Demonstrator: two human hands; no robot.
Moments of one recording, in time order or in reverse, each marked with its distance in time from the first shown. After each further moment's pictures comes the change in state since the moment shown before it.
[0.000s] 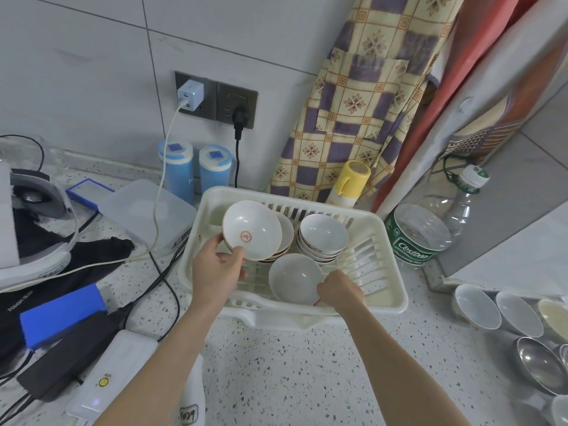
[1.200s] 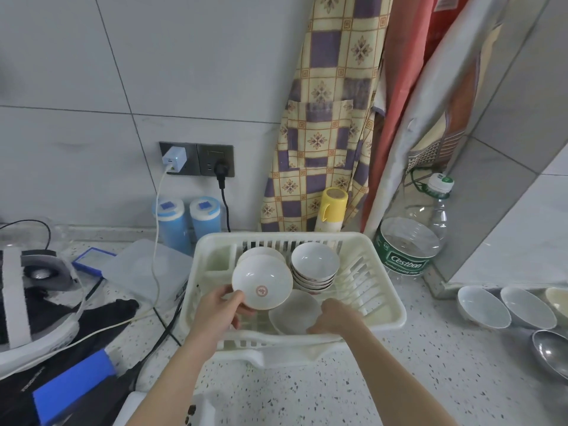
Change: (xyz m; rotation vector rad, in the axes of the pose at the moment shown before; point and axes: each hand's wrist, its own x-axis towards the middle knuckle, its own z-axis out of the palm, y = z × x) left_hand 0.005 0.010 -0.010 0.163 -0.329 -0.143; right_hand 0.004 0.011 0.004 -0.092 -0.136 -0.113
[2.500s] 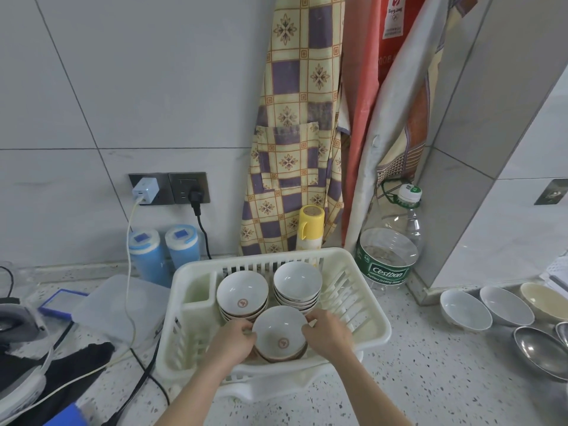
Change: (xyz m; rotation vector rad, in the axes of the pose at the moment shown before) left_hand 0.036 -0.008 0.048 0.629 -0.148 0.061; right_hand -0.017 0.004 -0.003 0.393 0.299 -0.069
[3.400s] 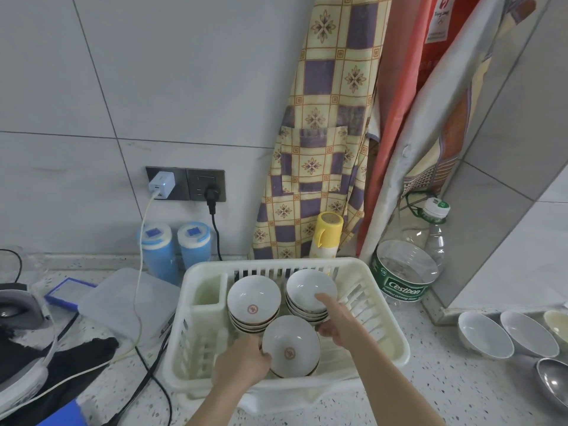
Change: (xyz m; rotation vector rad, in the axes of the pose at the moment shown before) left_hand -0.004 -0.002 0.010 0.230 -0.022 0.023; right_hand 0.061 -0.017 -0.015 0.874 -0.191 0.396
